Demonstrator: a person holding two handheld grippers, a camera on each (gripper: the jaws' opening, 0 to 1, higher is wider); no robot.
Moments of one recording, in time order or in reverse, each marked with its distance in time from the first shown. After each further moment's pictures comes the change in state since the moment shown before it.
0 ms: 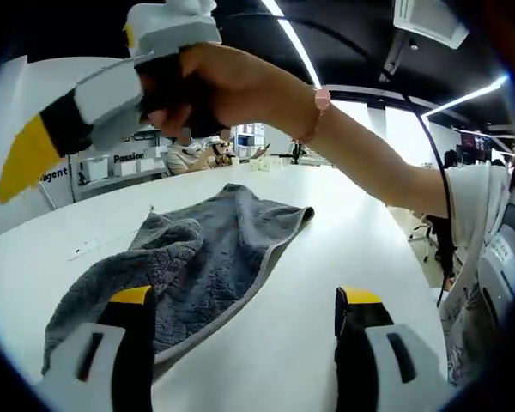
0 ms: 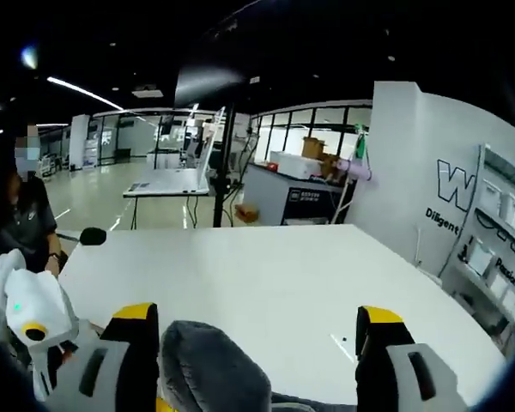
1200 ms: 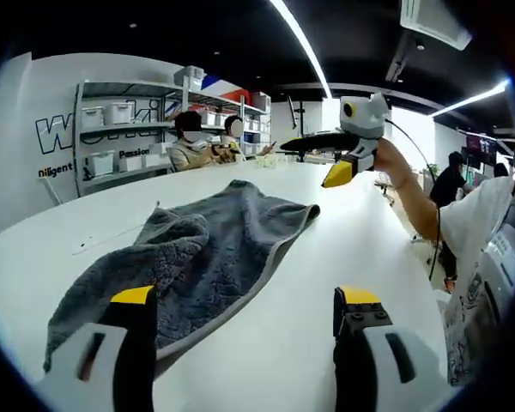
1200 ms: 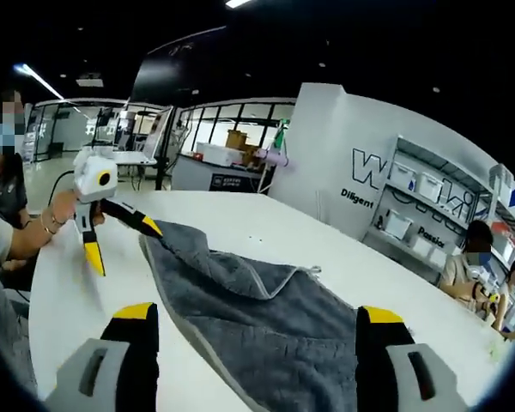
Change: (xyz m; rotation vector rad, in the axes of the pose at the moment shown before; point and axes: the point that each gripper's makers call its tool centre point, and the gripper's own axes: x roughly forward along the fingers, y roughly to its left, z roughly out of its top) left arm -0.003 0.006 -0.006 -0.016 0.019 0.024; right arm -0.236 -0.016 -0.164 0.107 0.047 -0.319
